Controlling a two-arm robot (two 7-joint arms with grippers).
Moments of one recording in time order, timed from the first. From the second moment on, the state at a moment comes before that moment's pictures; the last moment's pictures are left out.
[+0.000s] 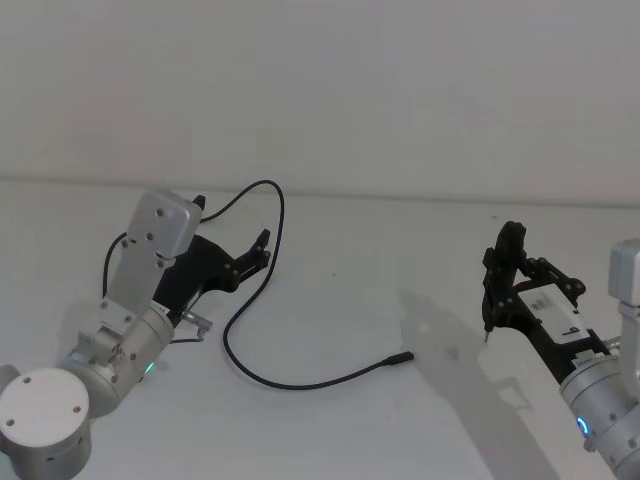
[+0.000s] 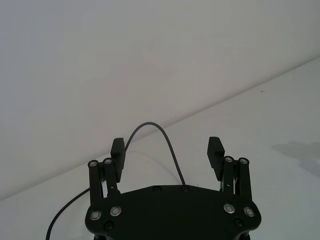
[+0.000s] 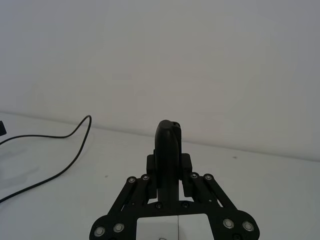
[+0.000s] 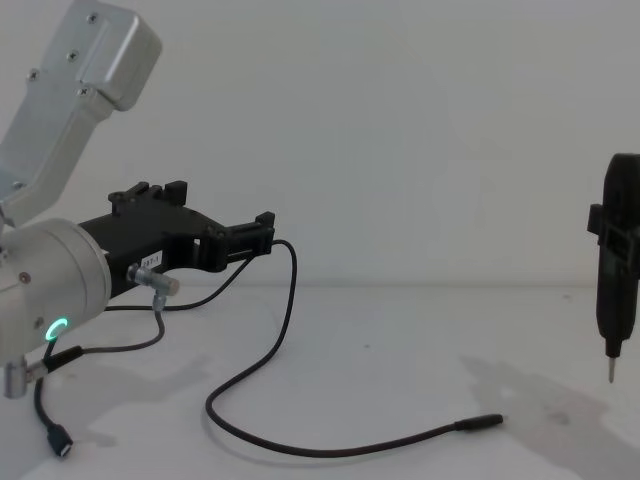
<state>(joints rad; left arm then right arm) -0.24 0.38 0.45 -1.63 -0.20 0.01 -0.01 -0.01 0.34 -0.23 -1.77 0.29 0.03 0.07</state>
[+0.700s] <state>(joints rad) -0.27 0.42 0.48 -1.67 -0.22 0.07 -0.14 -0.01 0.34 -0.23 -1.77 0.29 0.03 0.07</state>
